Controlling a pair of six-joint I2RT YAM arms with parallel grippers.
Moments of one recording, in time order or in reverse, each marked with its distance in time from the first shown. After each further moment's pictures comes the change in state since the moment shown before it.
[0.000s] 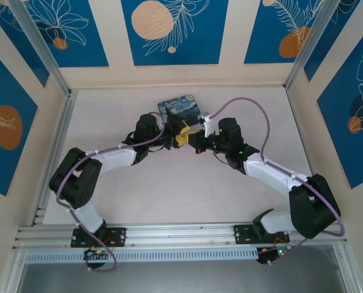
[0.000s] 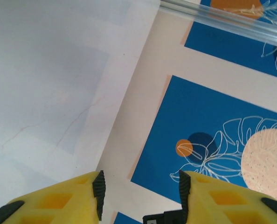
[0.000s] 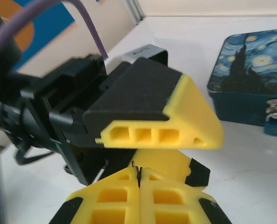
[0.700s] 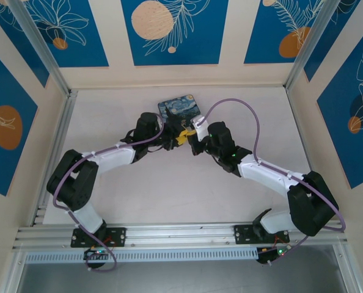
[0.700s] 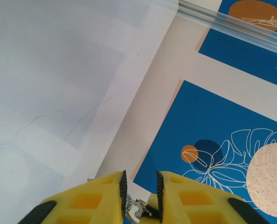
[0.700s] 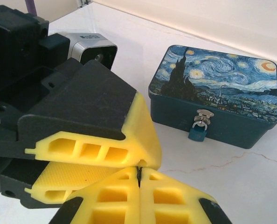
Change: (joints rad) left arm -0.010 -0.029 0.027 -0.134 -0.008 -0.018; right arm 0.097 0.024 0.015 -0.036 0.333 -0.256
